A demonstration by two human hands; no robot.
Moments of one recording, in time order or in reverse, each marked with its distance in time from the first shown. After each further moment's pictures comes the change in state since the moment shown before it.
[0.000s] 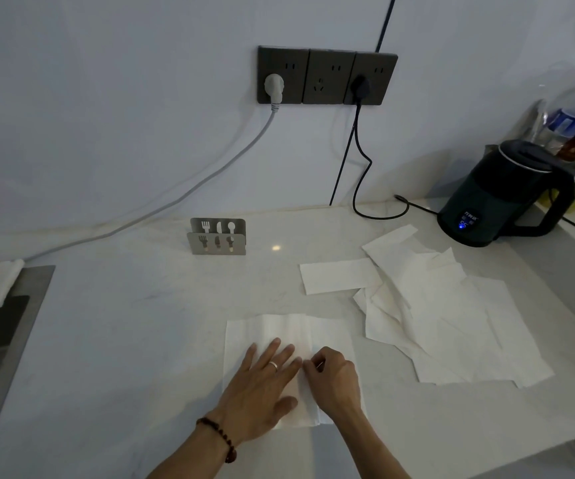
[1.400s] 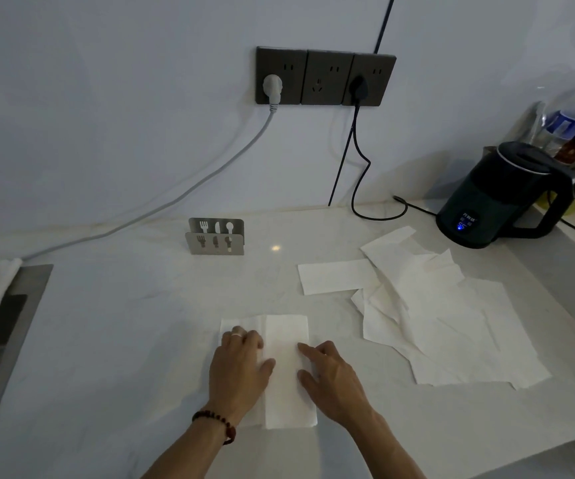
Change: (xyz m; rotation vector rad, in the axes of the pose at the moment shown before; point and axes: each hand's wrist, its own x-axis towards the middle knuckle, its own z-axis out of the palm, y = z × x) left_hand 0.011 -0.006 -0.019 -0.334 0.407 -0.475; right_hand 0.002 0.014 -0.017 -0.222 -0.209 -0.397
